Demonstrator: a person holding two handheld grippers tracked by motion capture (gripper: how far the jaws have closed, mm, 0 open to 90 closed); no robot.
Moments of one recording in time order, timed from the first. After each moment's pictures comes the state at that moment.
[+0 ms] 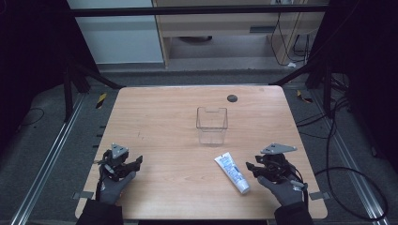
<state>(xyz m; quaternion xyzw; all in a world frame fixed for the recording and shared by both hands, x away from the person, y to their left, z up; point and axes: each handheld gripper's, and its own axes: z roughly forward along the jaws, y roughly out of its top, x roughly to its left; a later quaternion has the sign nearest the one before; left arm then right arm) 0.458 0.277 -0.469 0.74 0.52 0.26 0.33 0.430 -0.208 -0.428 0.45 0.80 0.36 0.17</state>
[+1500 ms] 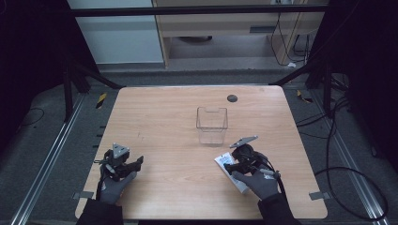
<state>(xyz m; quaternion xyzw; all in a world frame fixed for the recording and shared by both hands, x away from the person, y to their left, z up) 0.459 0.276 -0.470 0.75 0.52 0.26 0.33 0.464 -0.136 -0.437 0.43 0.85 0.28 0.12</state>
